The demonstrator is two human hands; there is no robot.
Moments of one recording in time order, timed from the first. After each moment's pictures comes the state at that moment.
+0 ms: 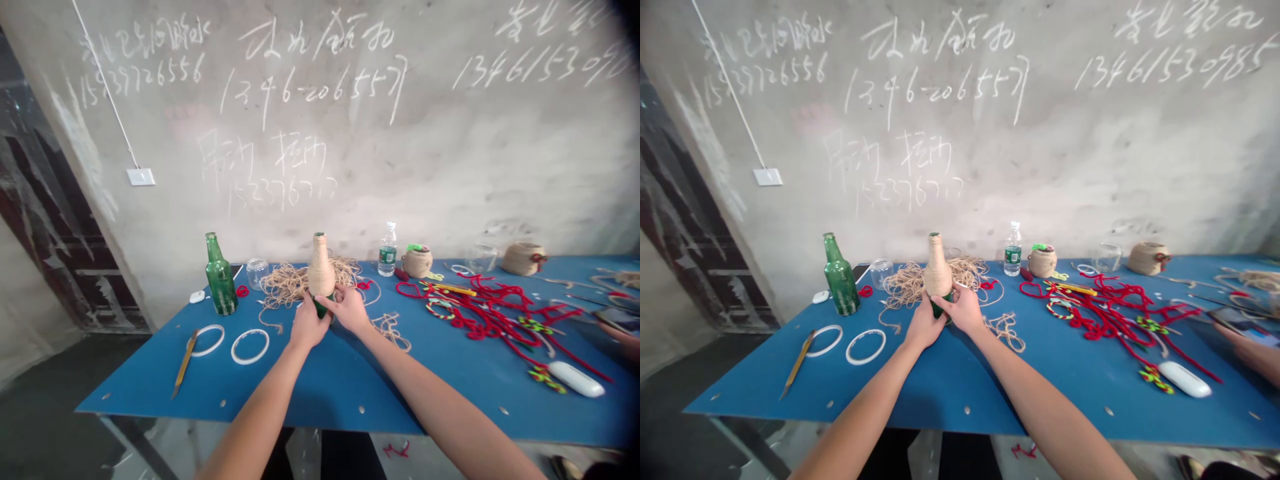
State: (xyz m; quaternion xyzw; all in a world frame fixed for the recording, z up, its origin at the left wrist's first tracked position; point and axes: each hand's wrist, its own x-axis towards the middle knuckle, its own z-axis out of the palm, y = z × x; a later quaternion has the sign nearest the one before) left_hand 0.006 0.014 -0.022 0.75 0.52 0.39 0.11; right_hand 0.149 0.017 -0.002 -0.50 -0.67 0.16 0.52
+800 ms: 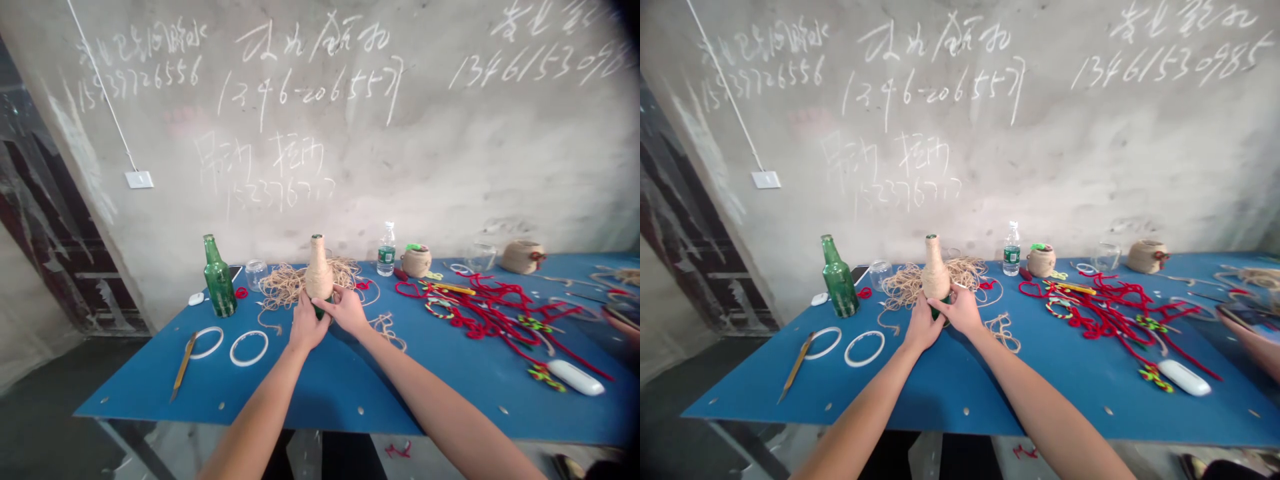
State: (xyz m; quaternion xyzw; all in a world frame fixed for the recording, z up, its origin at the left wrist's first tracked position) left_hand 0.006 0.012 -0.025 0.75 0.49 0.43 0.07; right_hand 0.145 0.012 0.002 -0.51 -0.67 0.14 0.52
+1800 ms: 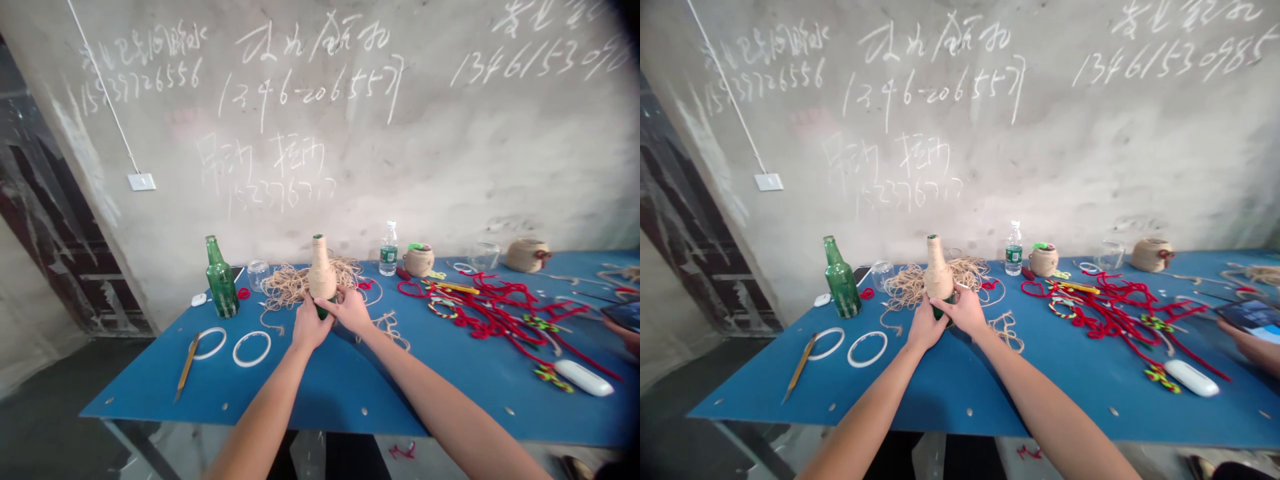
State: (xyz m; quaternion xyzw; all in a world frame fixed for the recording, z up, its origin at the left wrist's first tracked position) left_hand 0.007 0.010 -0.020 0.75 0.52 0.41 0.10; right_hand 0.148 0.013 0.002 -0.52 -0.67 0.12 0.51
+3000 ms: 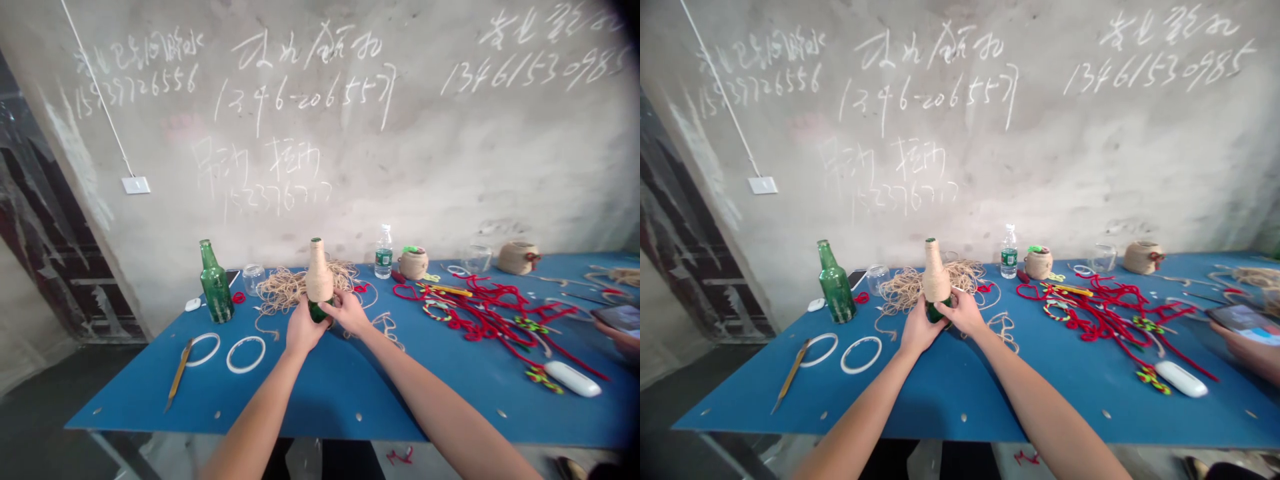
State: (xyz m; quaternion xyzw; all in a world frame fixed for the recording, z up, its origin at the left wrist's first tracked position) left_hand 0.006 0.009 -0.017 0.74 0.50 0.43 0.12; right_hand 0.164 0.019 0.001 -0.48 -0.72 0.17 0.48
